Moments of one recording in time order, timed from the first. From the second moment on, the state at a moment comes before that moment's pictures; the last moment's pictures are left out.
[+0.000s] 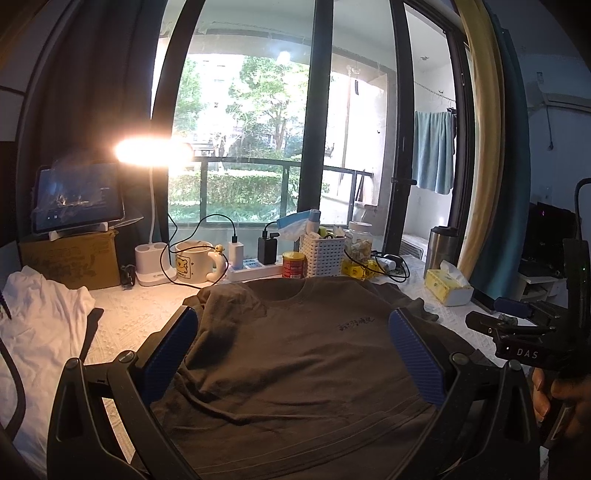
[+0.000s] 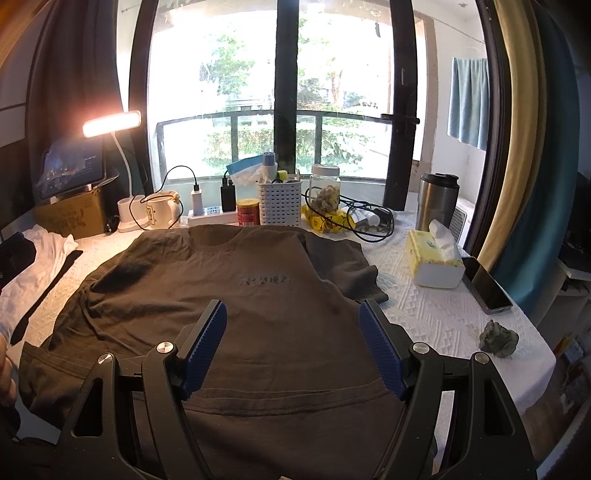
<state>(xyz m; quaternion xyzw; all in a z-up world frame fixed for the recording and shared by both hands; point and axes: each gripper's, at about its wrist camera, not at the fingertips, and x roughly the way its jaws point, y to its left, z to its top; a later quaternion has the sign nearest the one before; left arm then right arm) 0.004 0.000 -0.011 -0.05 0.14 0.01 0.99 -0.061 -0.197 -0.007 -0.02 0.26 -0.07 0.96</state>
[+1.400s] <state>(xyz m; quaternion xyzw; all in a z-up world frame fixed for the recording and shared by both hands) 0.004 -0.001 -0.011 -0.06 0.14 0.00 0.99 -0.060 -0.197 -0.005 -0.02 0.26 -0.07 0.96</state>
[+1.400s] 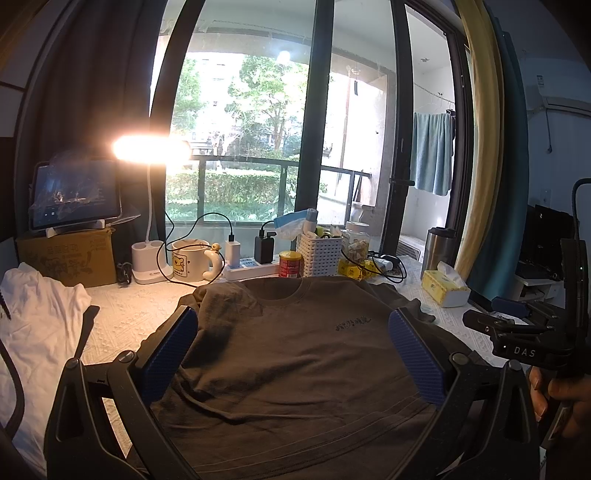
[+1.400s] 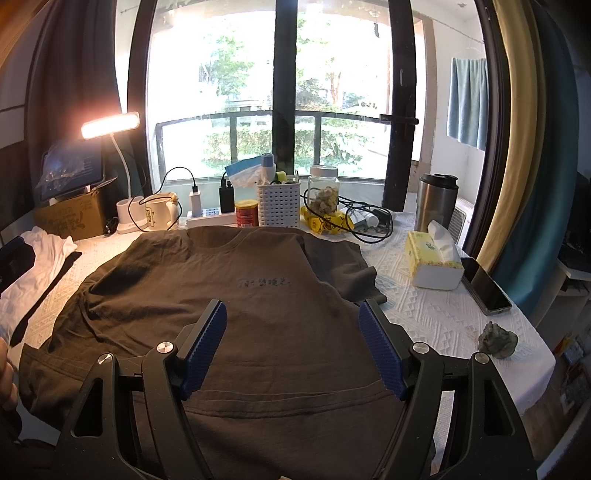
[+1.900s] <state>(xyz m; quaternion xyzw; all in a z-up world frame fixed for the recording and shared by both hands) 0.033 -0.002 -0.016 -0.06 0.16 0.00 0.98 -0.032 -0.220 -0.013 -0.01 0.27 -0.08 0.96</state>
